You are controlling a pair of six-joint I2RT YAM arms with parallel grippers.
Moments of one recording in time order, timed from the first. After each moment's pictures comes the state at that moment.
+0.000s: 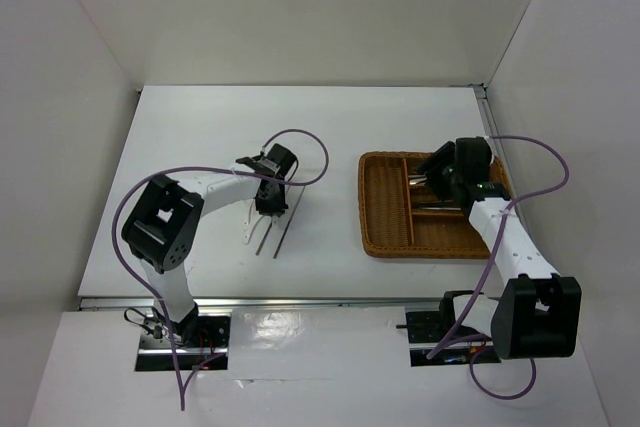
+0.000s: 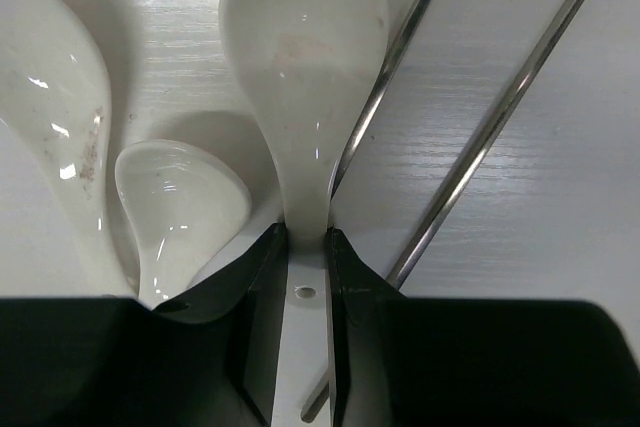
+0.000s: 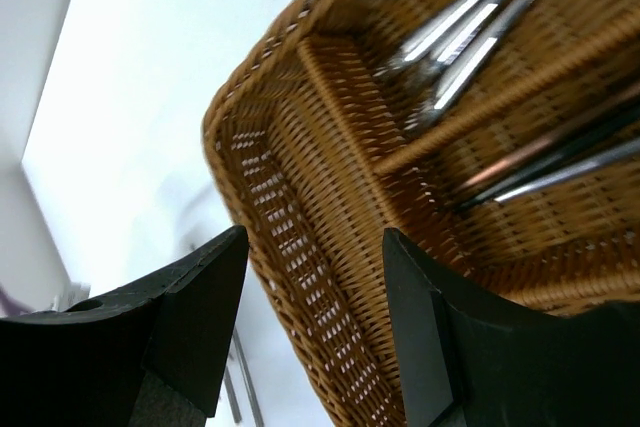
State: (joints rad) left arm -0.54 1.82 1.15 -0.57 -0.18 -0.61; right arm 0.00 1.16 0.79 -0.33 -0.05 0.90
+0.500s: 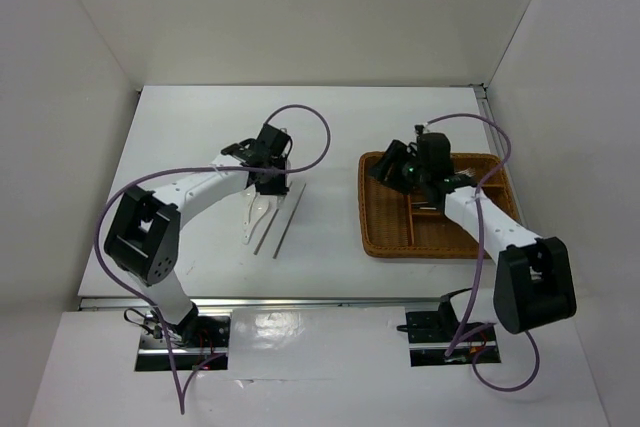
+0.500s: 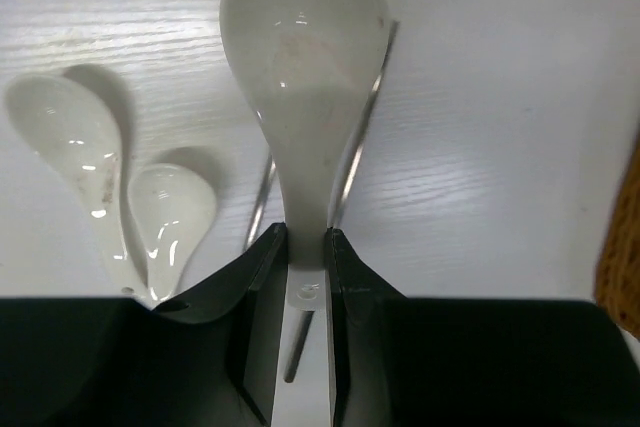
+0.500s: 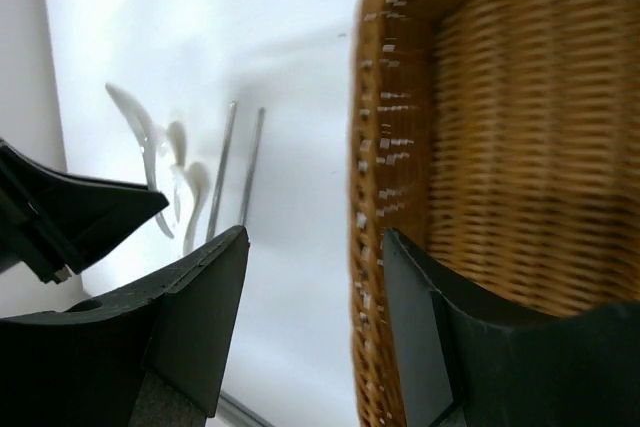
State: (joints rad) left arm -0.52 1.71 1.24 -0.59 -0.12 -0.52; right arm 0.22 1.31 0.80 -0.12 -0.28 0.70
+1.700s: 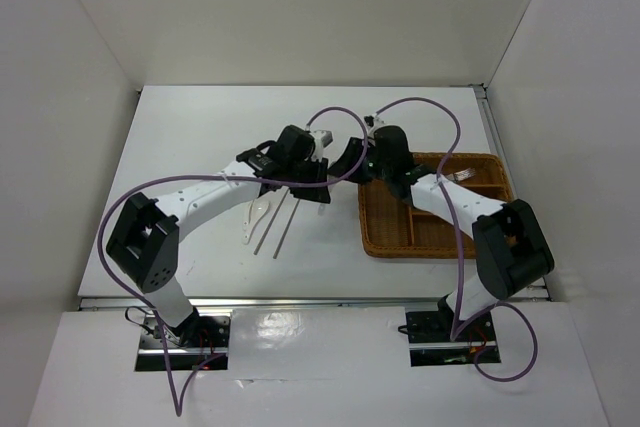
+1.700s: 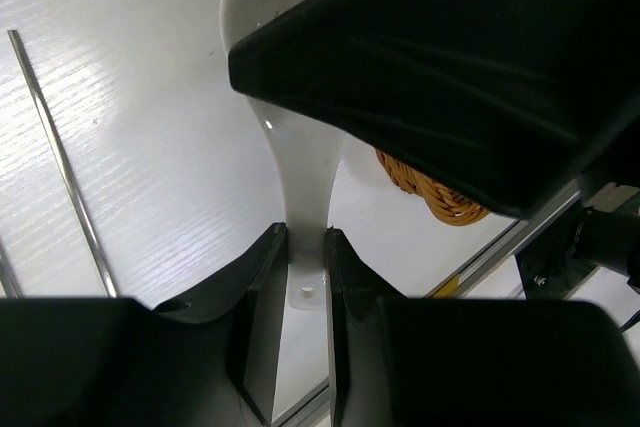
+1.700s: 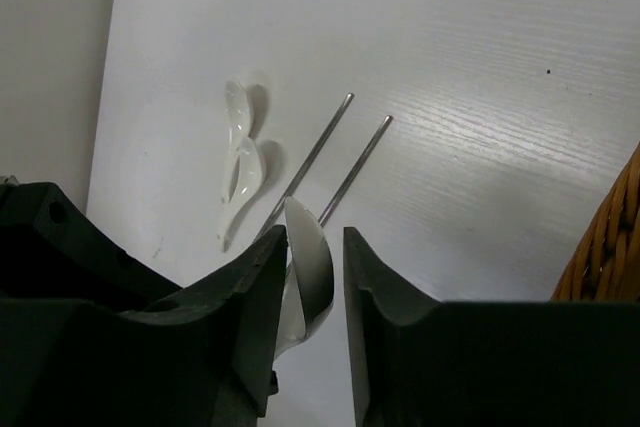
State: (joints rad) left arm -0.67 1.67 1.30 -0.47 0.24 -0.45; right arm 0.46 1.53 0.93 0.11 -0.32 0.65
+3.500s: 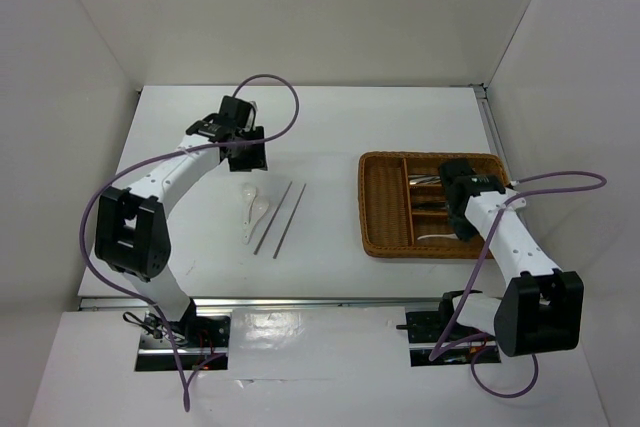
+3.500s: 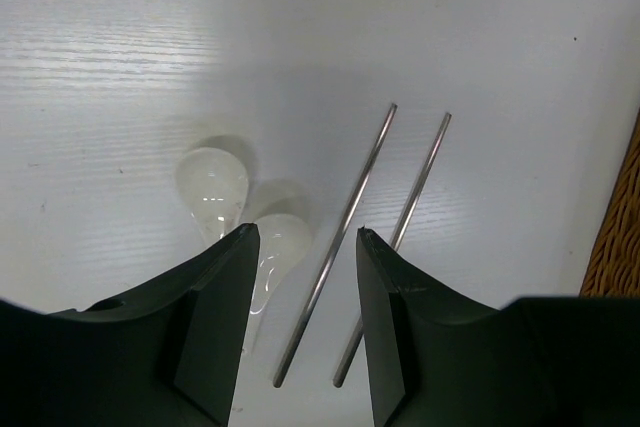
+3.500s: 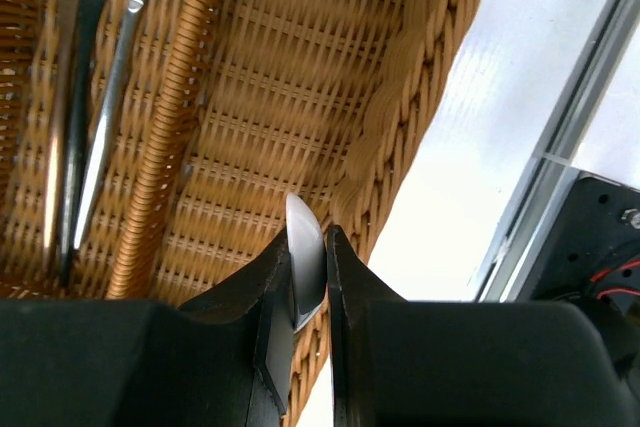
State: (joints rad) left arm -0.30 1.69 1.38 -0.66 0.02 -0.39; right arm 0.07 1.19 0.86 -1.13 0.60 1.30
